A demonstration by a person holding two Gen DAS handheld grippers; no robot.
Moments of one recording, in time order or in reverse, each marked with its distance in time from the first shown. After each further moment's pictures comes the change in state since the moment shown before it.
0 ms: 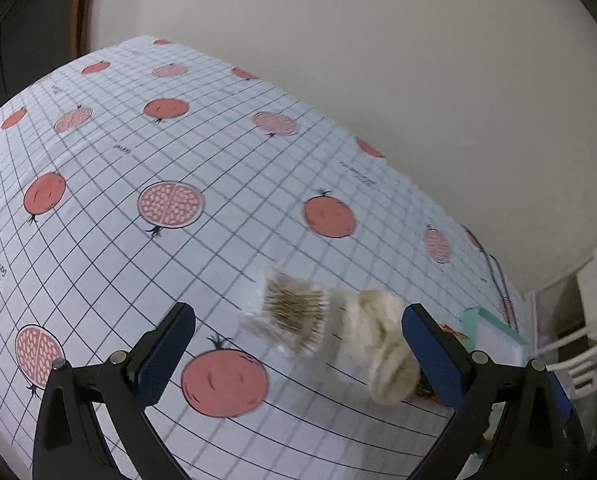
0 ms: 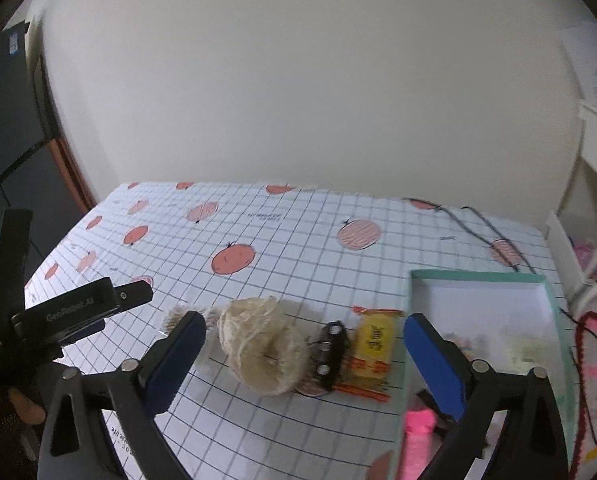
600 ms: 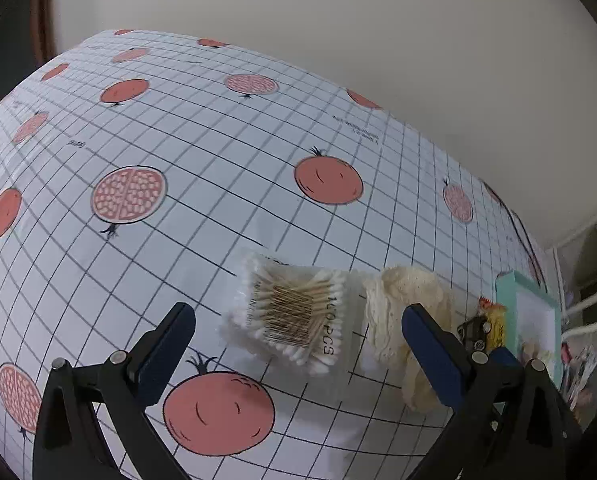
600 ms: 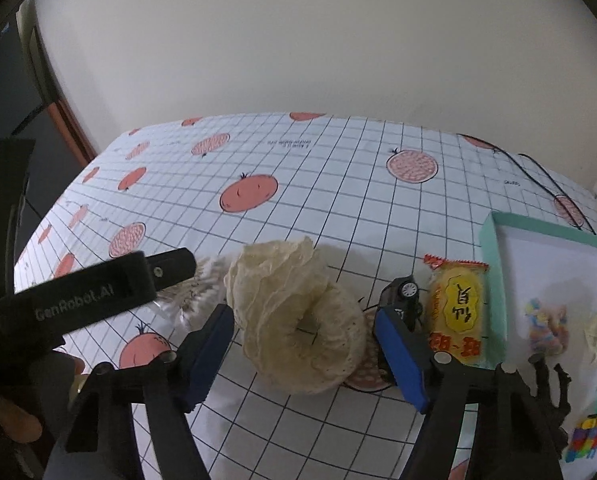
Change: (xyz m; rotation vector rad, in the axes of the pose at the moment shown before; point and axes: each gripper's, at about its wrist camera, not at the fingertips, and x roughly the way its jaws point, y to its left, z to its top) left arm 0.061 -0.012 -0.005 0.147 0.095 0.014; right arm 0.086 0.024 -0.031 -0.017 0.177 0.052
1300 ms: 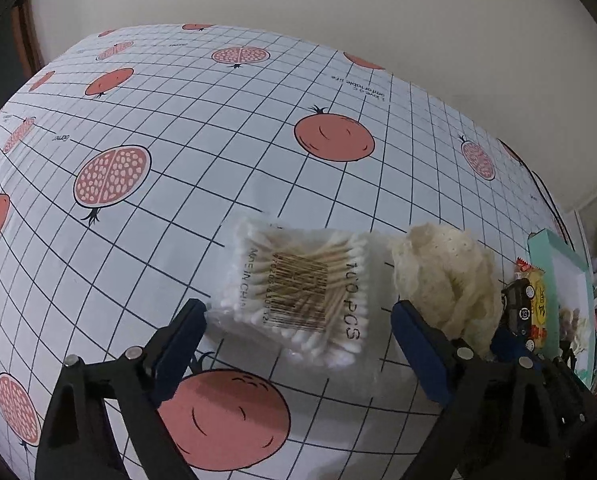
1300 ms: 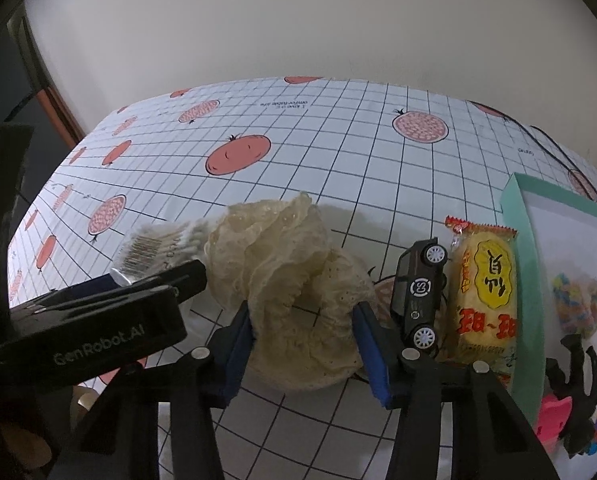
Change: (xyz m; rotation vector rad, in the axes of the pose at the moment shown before) left arm 0.029 -0.005 -0.016 0.088 0.045 0.077; right arm 0.036 0.002 -0.015 0.010 0.078 -0.018
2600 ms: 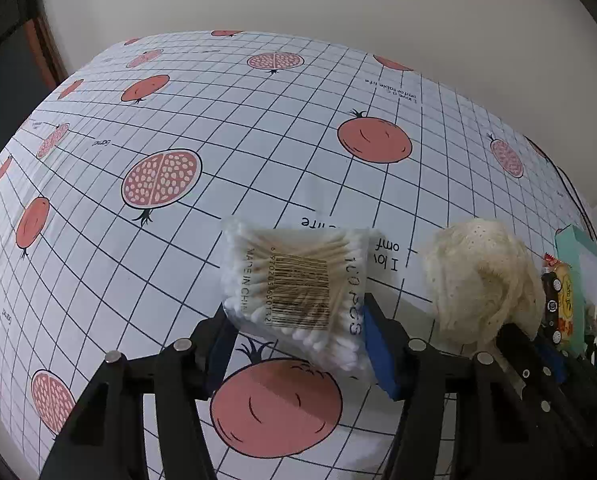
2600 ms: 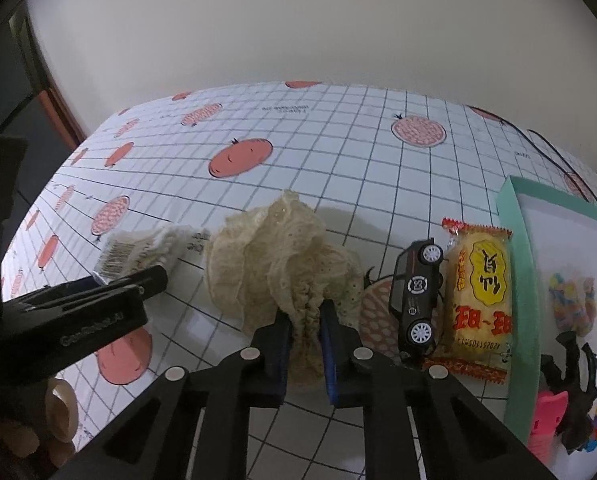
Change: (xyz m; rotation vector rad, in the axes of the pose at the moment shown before) left arm -0.010 0.013 -0.004 -0.006 -0.003 0.115; right arm -0.008 0.003 -0.001 -0.009 -0.021 0.008
